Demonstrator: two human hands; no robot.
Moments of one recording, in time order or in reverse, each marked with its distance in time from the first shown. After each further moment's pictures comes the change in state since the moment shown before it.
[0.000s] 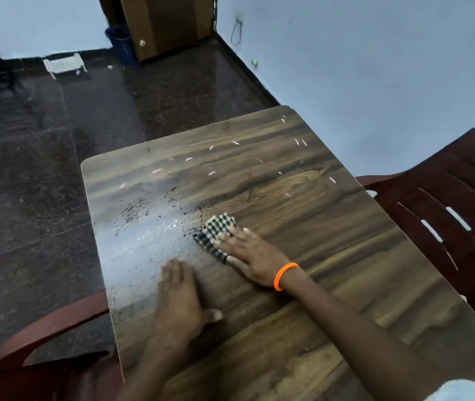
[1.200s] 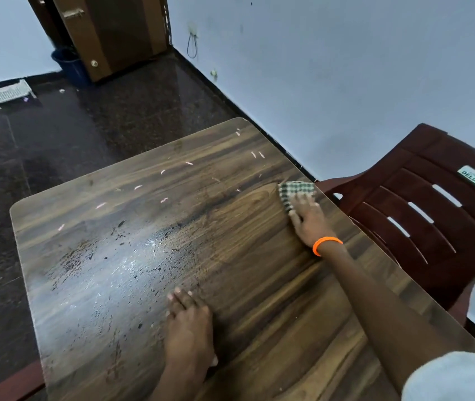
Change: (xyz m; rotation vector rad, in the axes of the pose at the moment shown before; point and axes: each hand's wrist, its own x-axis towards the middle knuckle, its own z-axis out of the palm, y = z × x) left_hand 0.022 0.111 0.011 0.471 -0.254 0.089; right_hand -0.078 0.197 -0.082 0.058 0.350 0.763
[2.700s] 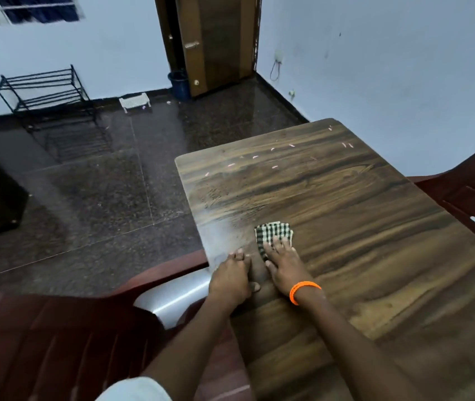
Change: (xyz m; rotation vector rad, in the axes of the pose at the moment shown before) left_hand -0.080 -0.170 0.105 -0.299 0.367 0.126; right_hand -0.251 -0.279 0.139 -0.127 -0.273 -0.261
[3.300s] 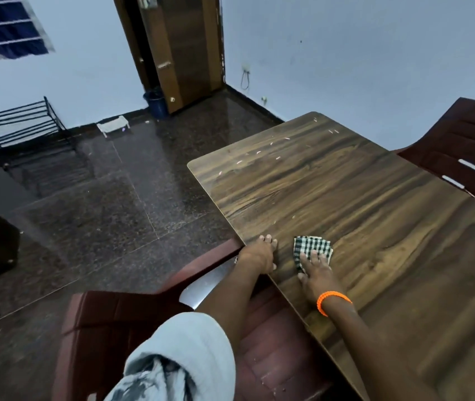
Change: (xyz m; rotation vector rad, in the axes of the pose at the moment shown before) left_hand -0.007 -0.053 -0.013 0.397 -0.271 0.288; right_hand -0.103 -0.082 0.042 0.041 -0.035 0.439
